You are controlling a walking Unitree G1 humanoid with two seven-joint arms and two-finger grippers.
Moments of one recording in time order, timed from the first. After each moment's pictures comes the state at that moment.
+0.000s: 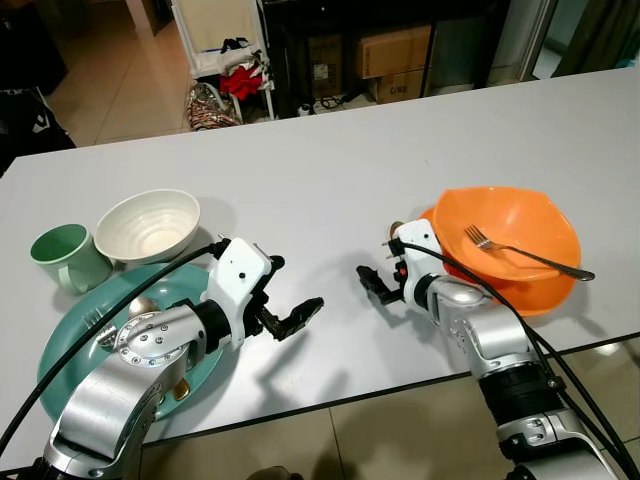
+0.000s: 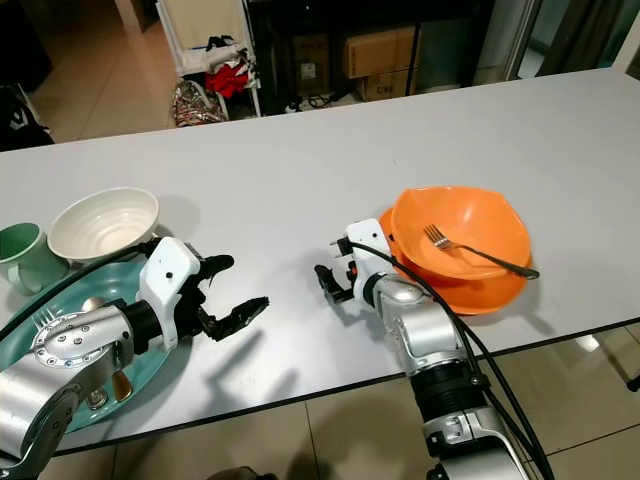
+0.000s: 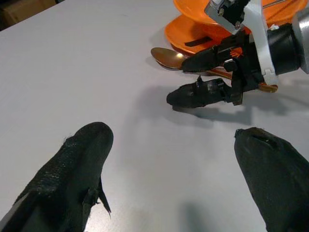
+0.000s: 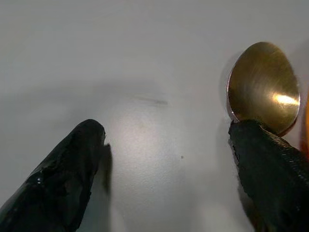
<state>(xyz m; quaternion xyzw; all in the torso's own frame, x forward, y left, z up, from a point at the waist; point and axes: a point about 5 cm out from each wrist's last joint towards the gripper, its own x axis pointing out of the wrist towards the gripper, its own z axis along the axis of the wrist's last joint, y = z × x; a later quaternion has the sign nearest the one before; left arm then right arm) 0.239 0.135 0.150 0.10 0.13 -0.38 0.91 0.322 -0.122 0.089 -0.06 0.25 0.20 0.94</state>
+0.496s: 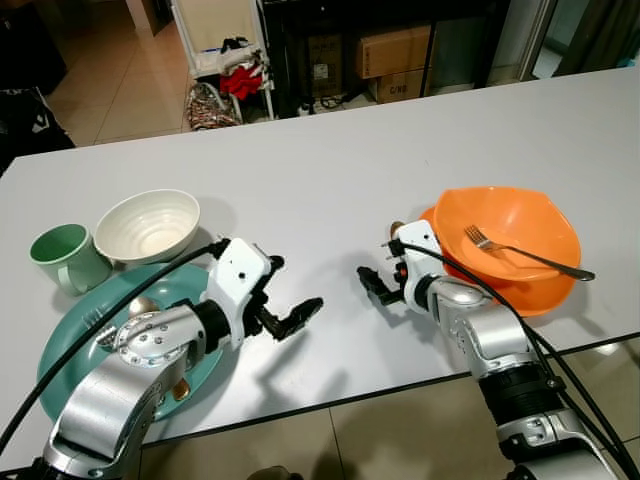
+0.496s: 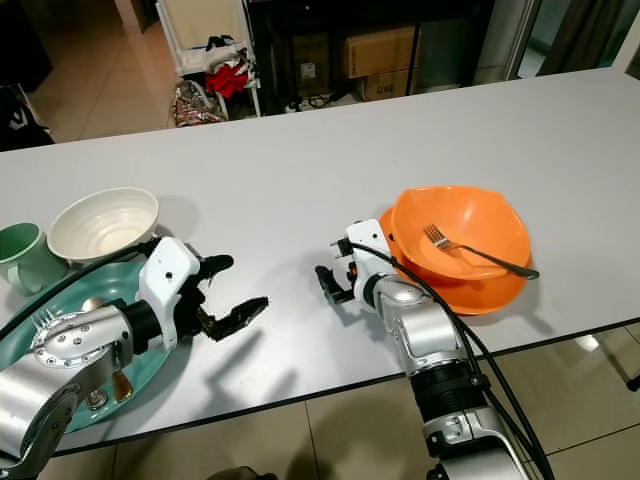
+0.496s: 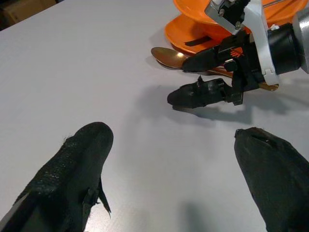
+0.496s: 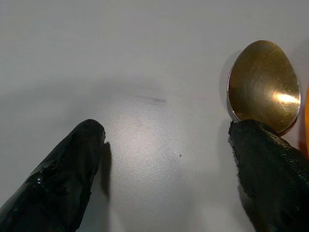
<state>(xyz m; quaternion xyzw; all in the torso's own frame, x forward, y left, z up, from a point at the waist) 0.239 0.135 0.150 0.10 0.13 -0.38 0.91 0.322 -0.122 0.088 -0.06 0.26 0.20 0.94</state>
